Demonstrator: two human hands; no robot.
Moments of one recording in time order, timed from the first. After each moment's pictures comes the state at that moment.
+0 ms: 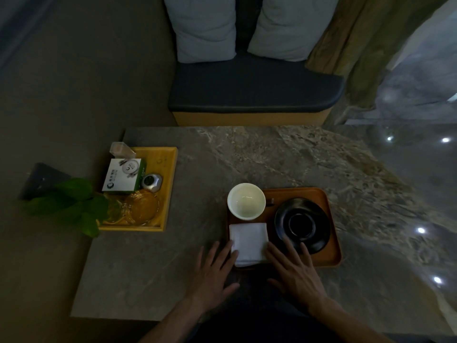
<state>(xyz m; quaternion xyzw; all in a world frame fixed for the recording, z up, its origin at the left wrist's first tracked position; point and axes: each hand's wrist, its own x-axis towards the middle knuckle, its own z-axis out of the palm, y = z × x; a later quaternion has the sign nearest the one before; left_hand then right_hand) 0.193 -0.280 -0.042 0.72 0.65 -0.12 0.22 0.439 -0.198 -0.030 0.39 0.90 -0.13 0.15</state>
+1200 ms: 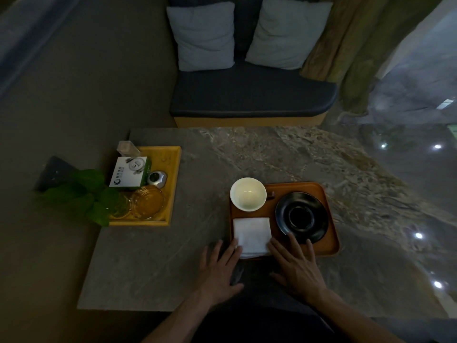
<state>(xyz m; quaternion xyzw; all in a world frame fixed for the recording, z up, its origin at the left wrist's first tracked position) 0.200 -0.292 -0.052 0.69 0.66 -0.13 0.28 0.438 -0.215 -0.036 0.44 0.87 -0.12 0.19</state>
